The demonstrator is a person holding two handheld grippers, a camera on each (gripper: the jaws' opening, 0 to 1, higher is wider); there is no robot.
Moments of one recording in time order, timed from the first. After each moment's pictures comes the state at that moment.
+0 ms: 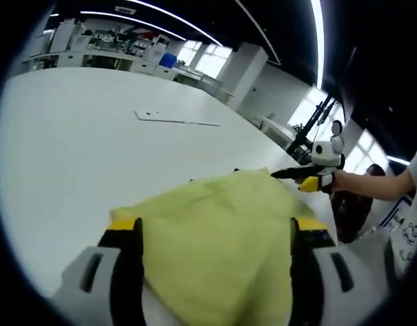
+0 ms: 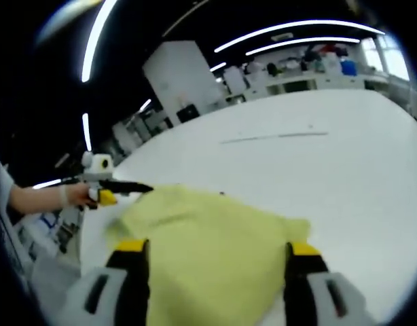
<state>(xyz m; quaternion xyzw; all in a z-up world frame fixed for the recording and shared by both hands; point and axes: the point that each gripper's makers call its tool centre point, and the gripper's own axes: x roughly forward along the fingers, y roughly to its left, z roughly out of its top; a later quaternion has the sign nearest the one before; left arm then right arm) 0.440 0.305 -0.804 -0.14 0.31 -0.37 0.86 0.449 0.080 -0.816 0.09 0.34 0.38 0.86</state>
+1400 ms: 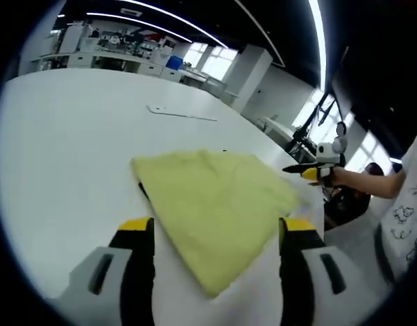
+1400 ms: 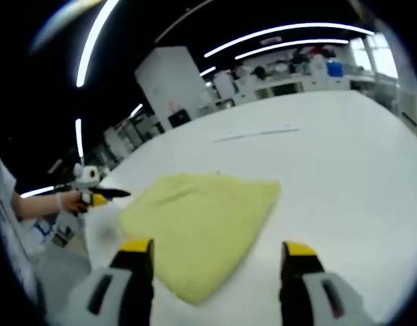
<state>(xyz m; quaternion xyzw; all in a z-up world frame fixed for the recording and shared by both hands) 0.340 0.344 -0.786 -0.14 0.31 -0.35 0.87 0.368 0.023 -0.796 0.10 0.34 0.34 0.87</state>
